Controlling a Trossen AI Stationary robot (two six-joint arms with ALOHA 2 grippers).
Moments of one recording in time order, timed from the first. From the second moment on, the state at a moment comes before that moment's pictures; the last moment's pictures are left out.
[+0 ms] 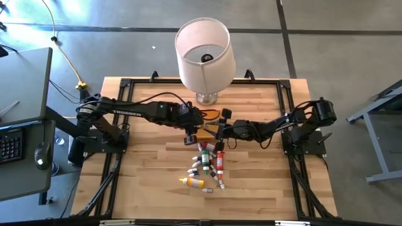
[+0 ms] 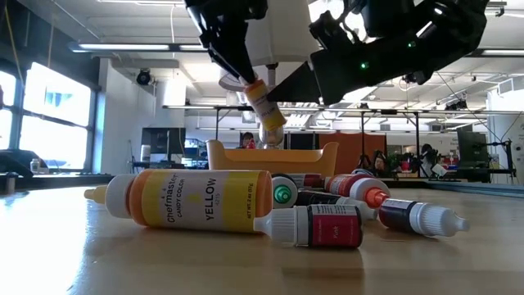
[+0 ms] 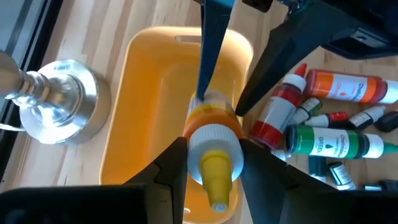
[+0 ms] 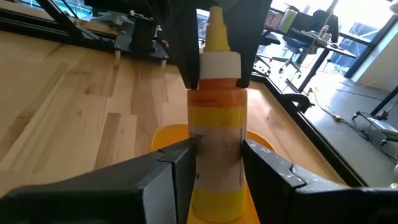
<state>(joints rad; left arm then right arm) -0.01 1.61 1.41 -0.71 -0.22 -0.06 0.05 1.64 0.65 0.78 0.31 -0.21</state>
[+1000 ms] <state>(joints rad) 0.19 1.61 1.30 -0.78 -0.18 -0.27 0.26 1.22 0.65 0.42 0.65 -0.25</state>
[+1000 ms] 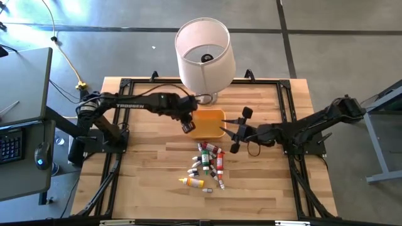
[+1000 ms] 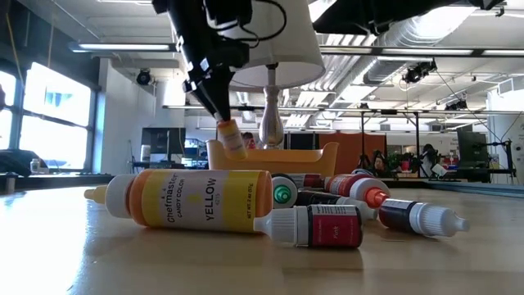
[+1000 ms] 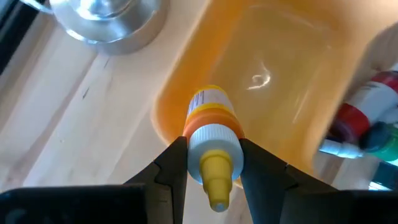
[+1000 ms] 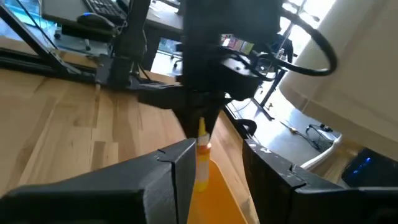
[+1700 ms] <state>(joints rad) 0.26 1.70 1.30 -0.74 -0.20 -0.15 0.26 1.22 0.65 0.31 0.64 -0.16</state>
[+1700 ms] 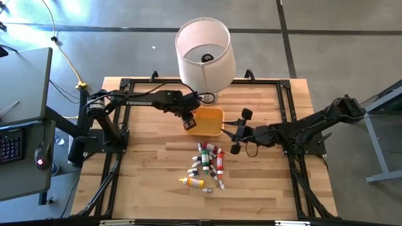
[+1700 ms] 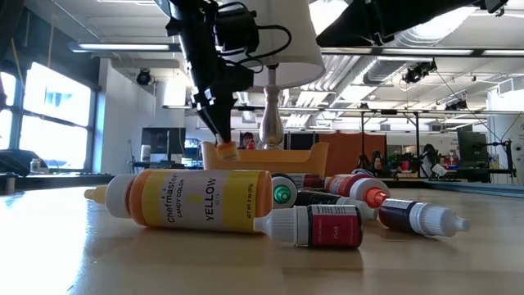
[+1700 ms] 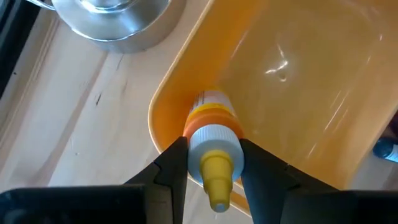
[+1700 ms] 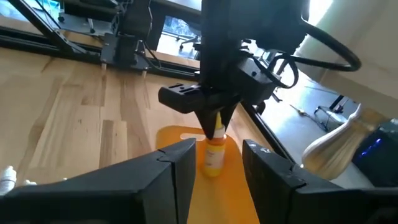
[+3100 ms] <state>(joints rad) -0.23 1.62 1.53 -1.29 -0.25 -0.38 0.26 1.26 0.65 0.23 0.35 0.03</state>
